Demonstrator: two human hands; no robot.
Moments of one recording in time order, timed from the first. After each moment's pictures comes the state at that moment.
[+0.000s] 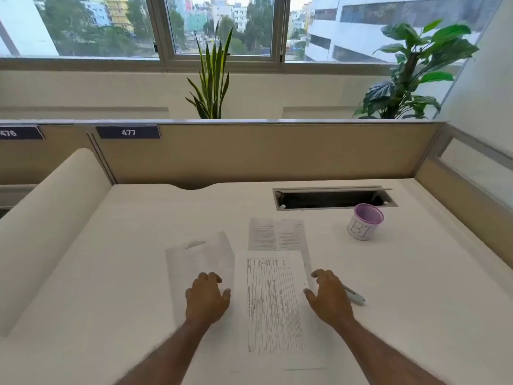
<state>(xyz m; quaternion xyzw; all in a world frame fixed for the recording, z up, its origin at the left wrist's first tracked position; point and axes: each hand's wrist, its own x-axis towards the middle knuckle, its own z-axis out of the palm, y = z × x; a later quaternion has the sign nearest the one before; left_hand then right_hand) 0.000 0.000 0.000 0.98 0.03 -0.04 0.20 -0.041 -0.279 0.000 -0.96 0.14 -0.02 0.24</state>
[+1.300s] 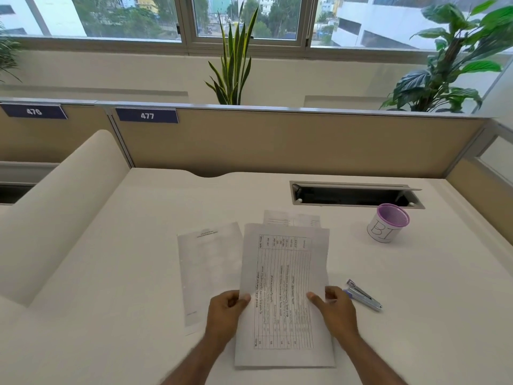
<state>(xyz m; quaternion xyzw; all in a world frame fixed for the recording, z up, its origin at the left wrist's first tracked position) -0.045 -0.017 -0.014 0.71 0.15 -0.10 0.68 -0.048 -0.272 -0.034 -0.82 0.27 0.01 0.50</state>
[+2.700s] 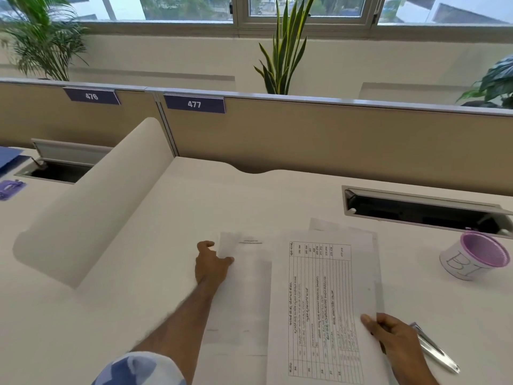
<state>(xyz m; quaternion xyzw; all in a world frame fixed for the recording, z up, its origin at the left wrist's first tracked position) 0.100 0.094 -0.020 0.82 0.34 -0.01 0.46 -0.012 -0.273 -0.008 -0.67 0.22 0.08 0.71</state>
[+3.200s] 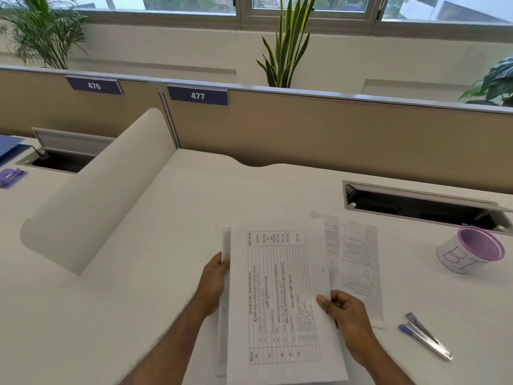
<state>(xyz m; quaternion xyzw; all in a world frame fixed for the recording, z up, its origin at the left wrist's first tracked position) 0.031 0.082 -0.001 0.65 0.22 -0.07 0.72 -0.002 -0.206 -0.010 -0.66 0.15 0.14 0.72</state>
